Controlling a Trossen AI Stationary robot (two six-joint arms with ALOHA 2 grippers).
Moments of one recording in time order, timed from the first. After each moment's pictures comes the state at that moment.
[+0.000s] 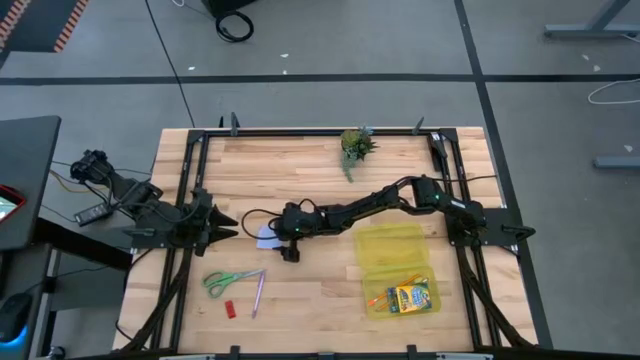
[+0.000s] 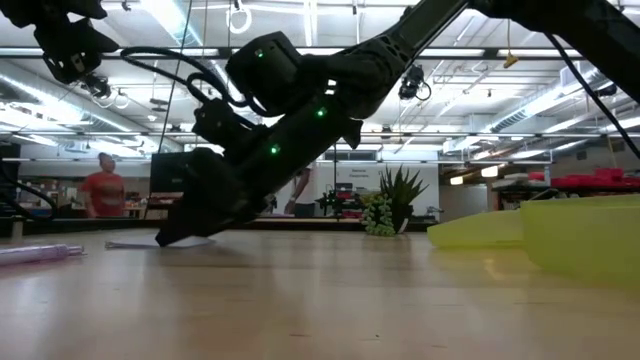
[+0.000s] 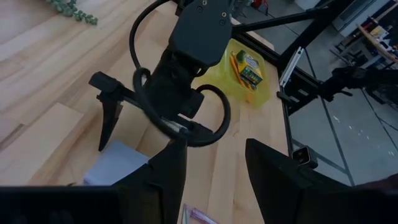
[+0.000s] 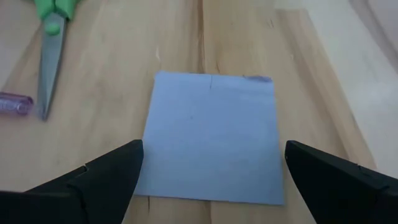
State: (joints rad) left arm -0.58 0.45 0.56 -0.57 -0.48 -0.80; right arm 0.05 2.36 1.60 0.10 0.05 0.05
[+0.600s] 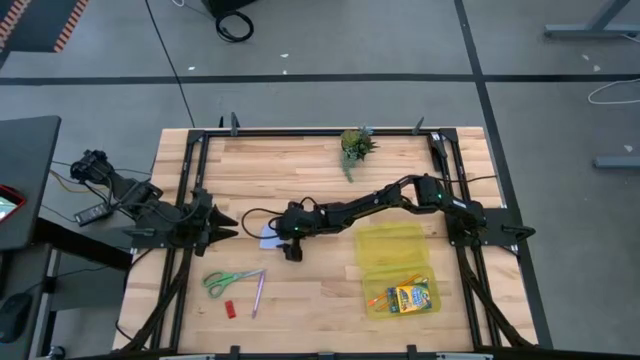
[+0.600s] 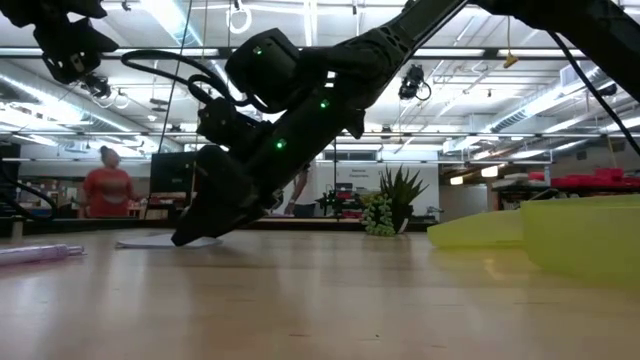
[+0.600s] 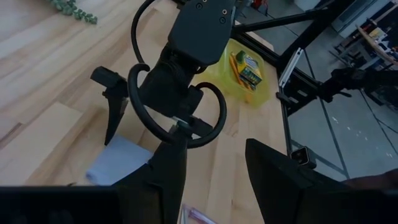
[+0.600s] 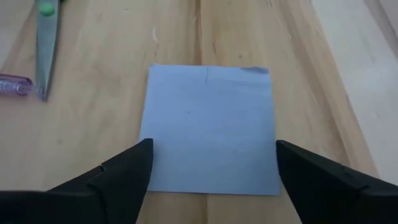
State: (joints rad) left arm -0.58 0.45 0.56 -0.57 -0.48 -0.81; right arm 0.05 2.35 1.60 -0.02 0.05 0.05
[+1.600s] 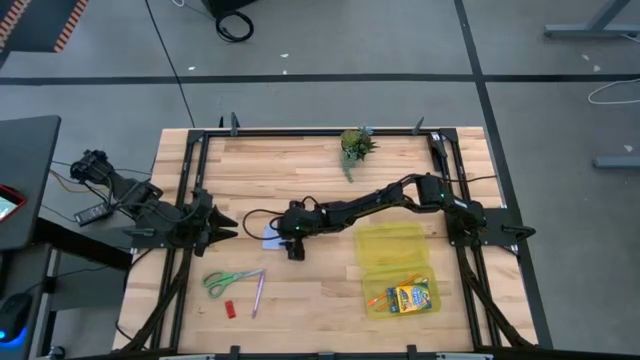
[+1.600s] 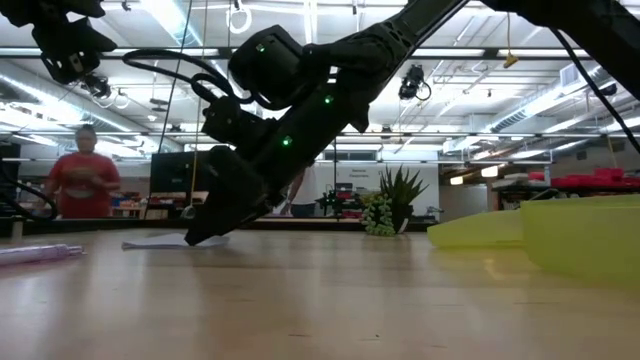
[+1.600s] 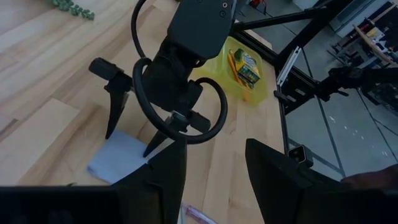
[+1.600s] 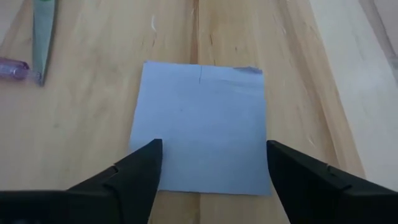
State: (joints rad) left arm -0.58 0.45 0.56 -0.57 -0.47 -0.82; right arm 0.05 2.32 1.60 -0.05 0.05 0.02
